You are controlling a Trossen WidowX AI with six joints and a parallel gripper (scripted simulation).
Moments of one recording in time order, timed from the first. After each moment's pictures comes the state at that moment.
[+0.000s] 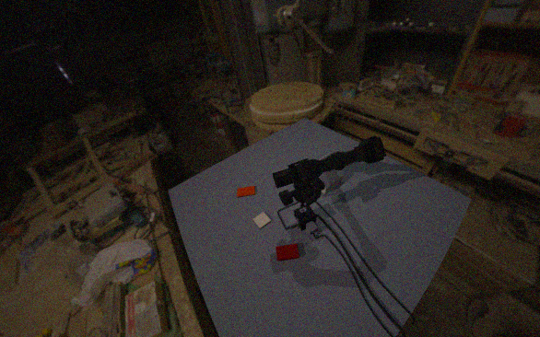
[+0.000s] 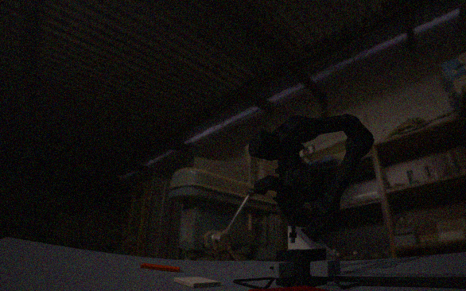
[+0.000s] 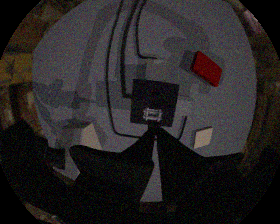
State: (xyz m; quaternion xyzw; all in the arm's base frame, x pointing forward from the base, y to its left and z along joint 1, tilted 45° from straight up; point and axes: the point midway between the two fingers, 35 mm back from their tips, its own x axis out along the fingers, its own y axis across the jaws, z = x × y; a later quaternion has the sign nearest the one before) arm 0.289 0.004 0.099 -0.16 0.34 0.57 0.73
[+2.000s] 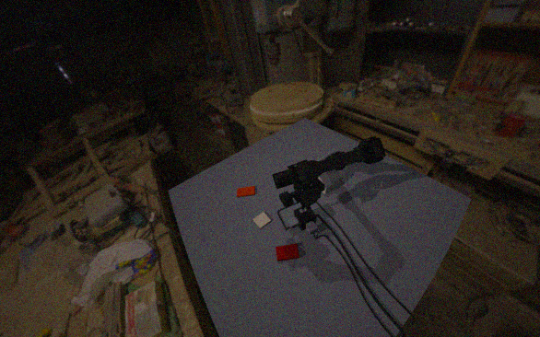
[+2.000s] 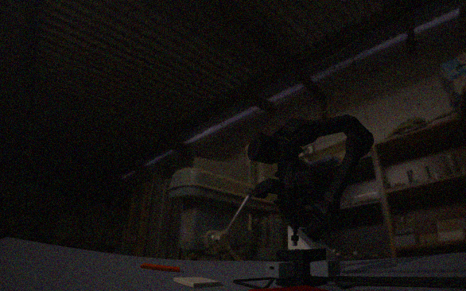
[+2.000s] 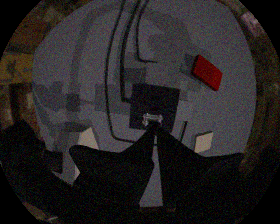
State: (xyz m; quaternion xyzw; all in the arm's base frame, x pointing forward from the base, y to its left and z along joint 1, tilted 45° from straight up) arm 0.291 0.011 0.097 -0.15 0.32 0.58 0.73
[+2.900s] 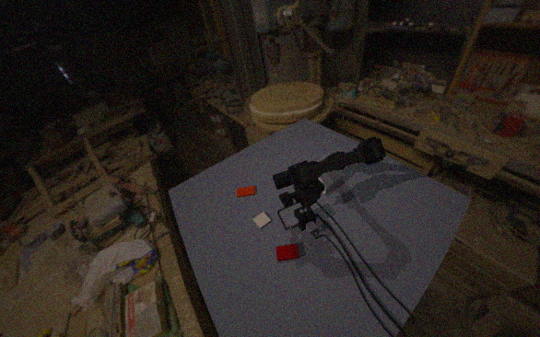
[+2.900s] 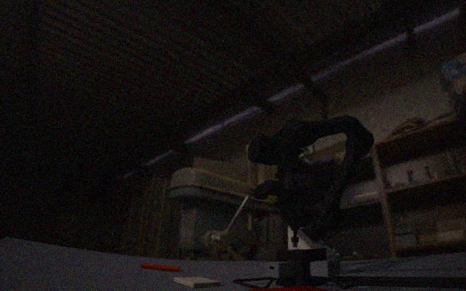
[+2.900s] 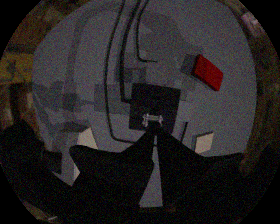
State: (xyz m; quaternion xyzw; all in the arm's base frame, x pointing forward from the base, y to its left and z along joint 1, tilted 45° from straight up) arm 0.291 0.013 0.094 -0.15 0.32 0.58 0.73
